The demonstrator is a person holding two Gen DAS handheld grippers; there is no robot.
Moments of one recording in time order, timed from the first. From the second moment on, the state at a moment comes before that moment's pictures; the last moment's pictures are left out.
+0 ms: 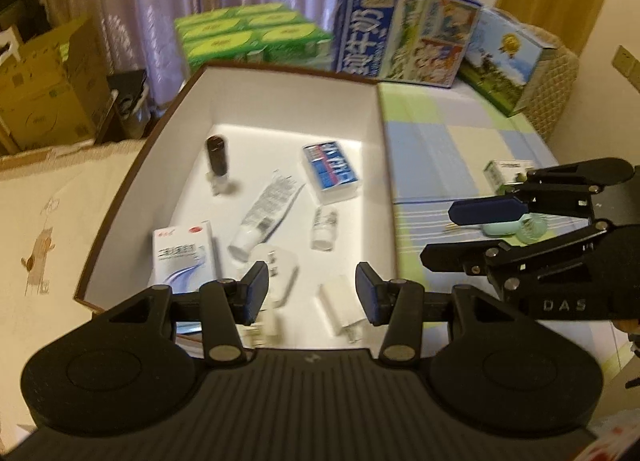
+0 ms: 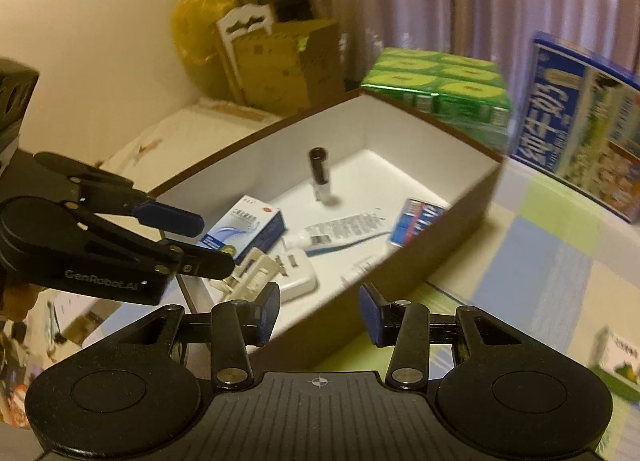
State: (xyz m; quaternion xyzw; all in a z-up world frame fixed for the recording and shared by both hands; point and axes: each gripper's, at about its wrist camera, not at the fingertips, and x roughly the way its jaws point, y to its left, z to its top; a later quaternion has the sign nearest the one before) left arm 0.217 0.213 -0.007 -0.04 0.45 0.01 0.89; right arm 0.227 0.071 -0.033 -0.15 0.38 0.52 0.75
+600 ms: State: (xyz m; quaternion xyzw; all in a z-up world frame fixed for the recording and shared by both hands) left arm 0.213 0.081 -0.019 -0.03 0.43 -0.07 0.90; right arm 0.261 -0.116 -0.044 -0.04 0.44 0.39 0.81
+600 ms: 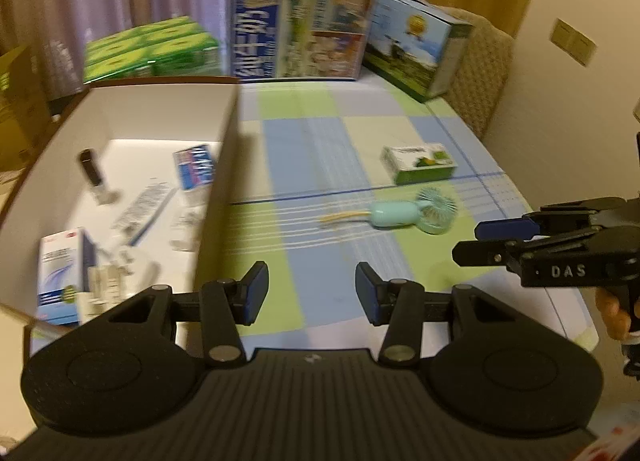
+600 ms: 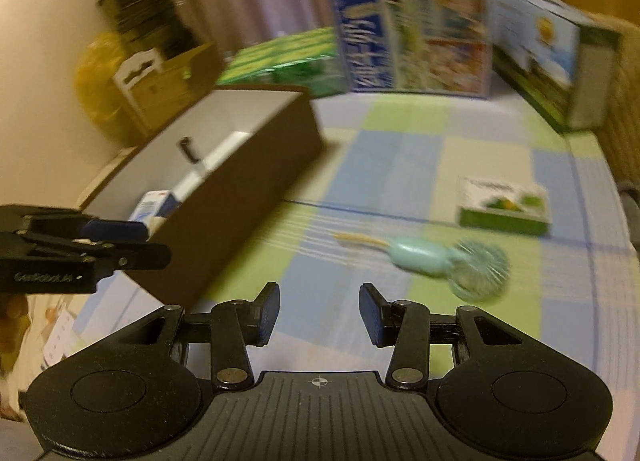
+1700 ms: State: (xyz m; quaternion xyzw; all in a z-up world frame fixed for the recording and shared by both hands) left arm 0.284 0.057 -0.100 -0.04 0.50 0.02 0.87; right arm 0.417 -0.142 -0.121 -0.04 0.47 0.34 0.82
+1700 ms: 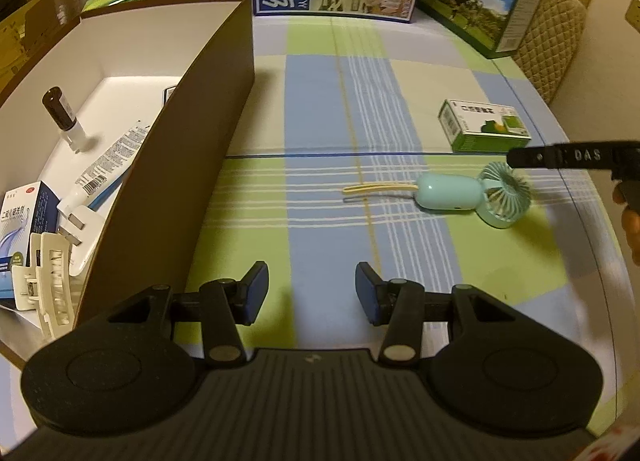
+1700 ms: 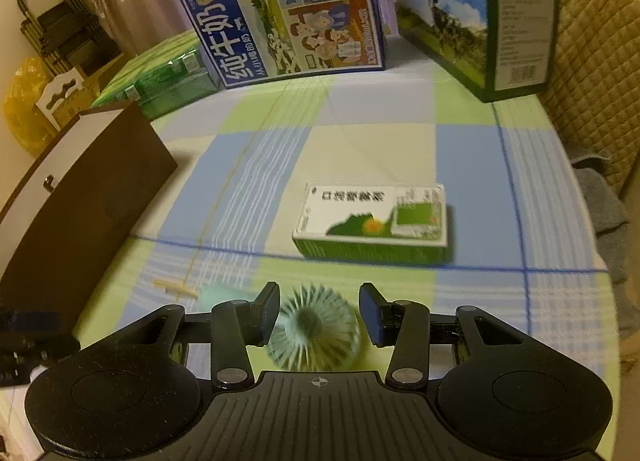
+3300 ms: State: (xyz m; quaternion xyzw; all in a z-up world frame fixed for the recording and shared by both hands) left arm 0.331 0.056 -0.127 -0.03 0.53 0.01 0.85; right arm 0.361 -0.065 -0.165 -0.23 0.48 0.37 0.76
